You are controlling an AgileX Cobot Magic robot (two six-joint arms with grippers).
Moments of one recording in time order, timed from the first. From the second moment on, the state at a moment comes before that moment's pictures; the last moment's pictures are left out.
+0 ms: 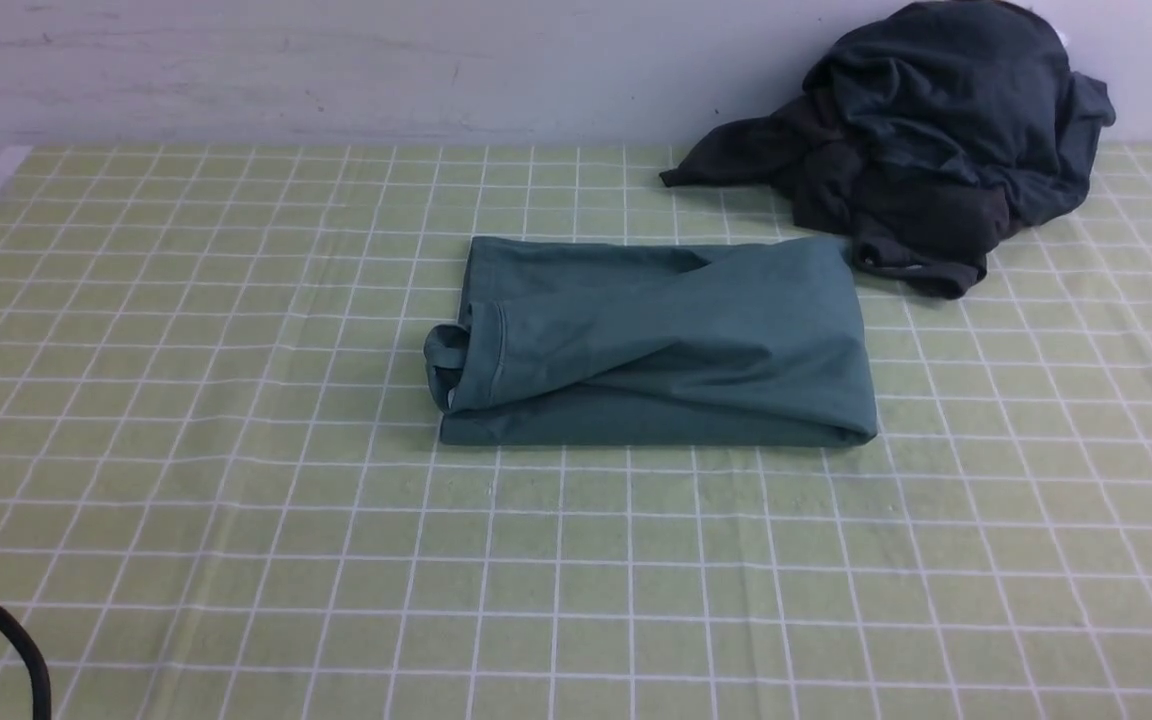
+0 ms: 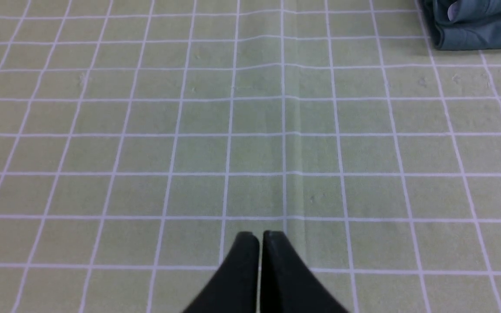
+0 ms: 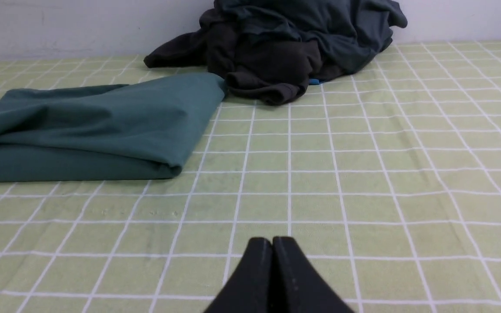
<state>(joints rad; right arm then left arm) 0.00 -0.01 0.02 0.09 0.36 0.02 -0.18 0.41 -0.41 0.22 0.73 -0.26</state>
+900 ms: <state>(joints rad) 0.00 -0.01 0.02 0.09 0.36 0.02 -0.18 0.26 -0.24 0.23 0.60 -0.26</state>
